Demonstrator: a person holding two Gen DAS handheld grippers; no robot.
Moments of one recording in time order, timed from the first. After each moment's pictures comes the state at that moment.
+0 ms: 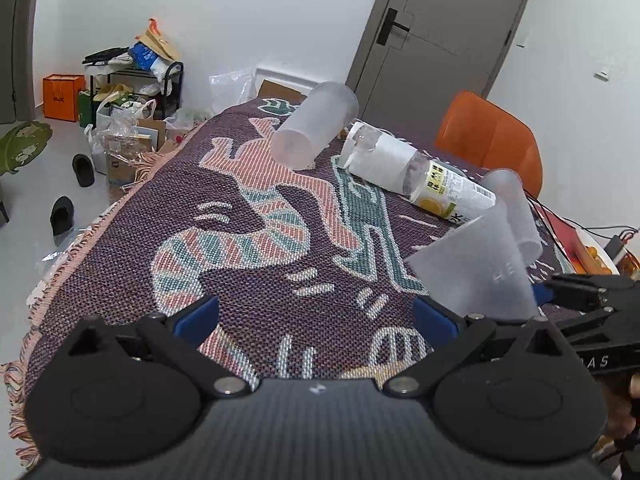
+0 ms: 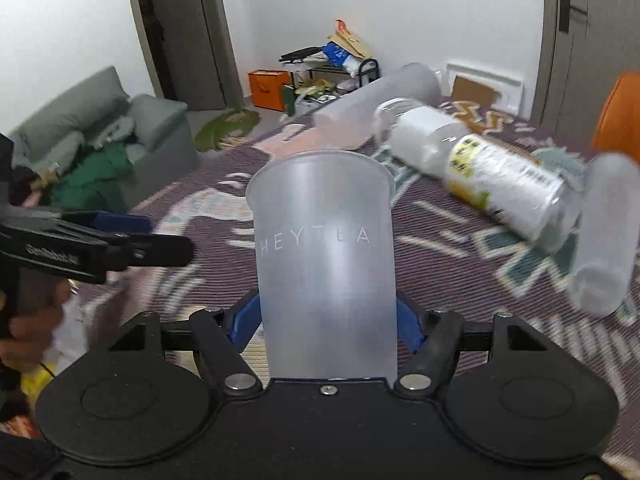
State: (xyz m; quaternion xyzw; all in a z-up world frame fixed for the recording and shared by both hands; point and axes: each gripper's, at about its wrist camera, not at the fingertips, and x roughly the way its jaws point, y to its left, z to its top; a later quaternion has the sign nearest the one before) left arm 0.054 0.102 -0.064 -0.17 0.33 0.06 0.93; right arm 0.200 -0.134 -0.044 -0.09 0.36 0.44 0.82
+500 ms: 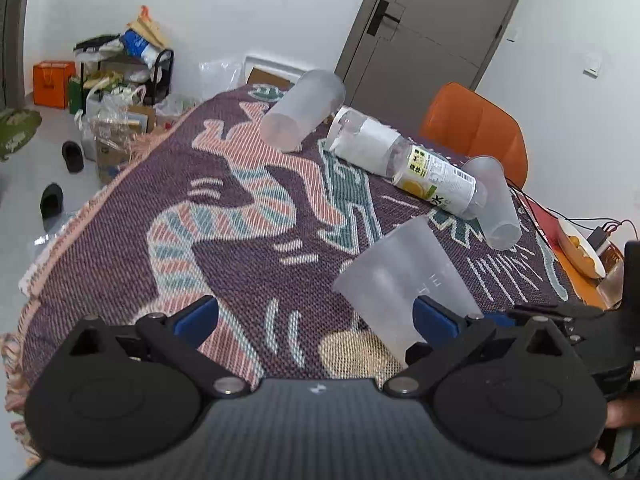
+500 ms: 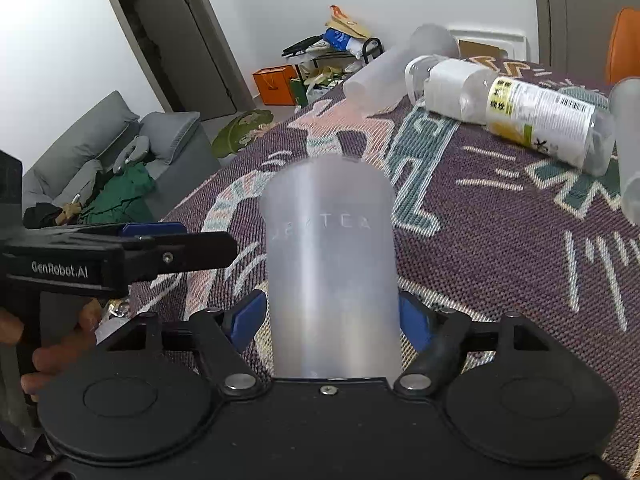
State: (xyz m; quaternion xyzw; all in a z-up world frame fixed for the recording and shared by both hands) left arm 0.038 0.100 -0.066 -0.19 0.34 0.04 0.92; right arm 0.178 -0.127 -0.063 -0.03 0.41 0.45 0.80
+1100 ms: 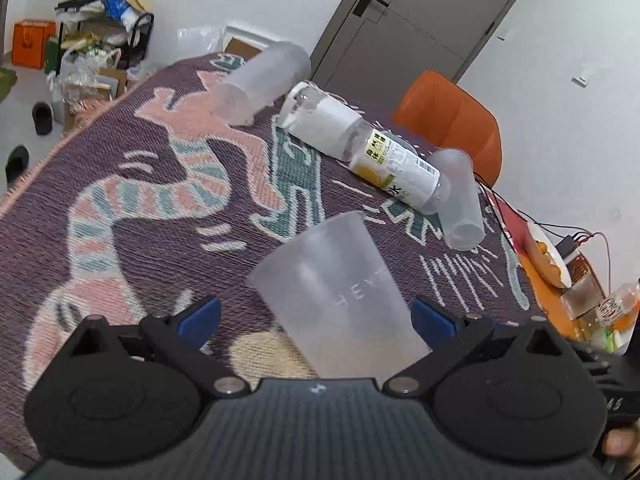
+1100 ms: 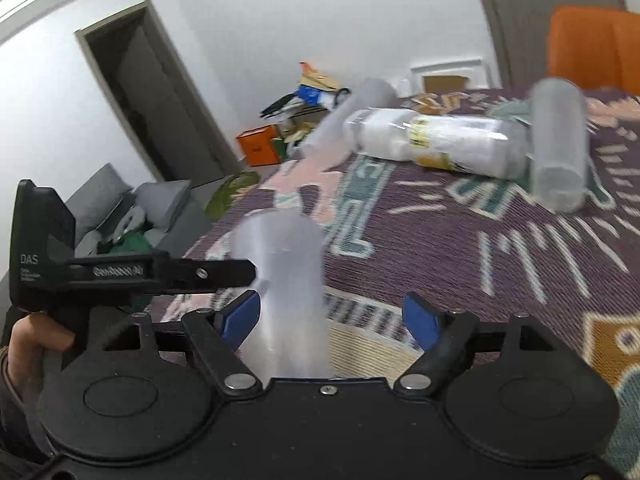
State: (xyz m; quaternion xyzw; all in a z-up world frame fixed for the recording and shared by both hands) left arm 0.067 0.074 -0.067 -0.24 0.36 -0.01 0.90; right arm 0.180 -0.214 -0.047 0.07 0.37 0.40 0.83
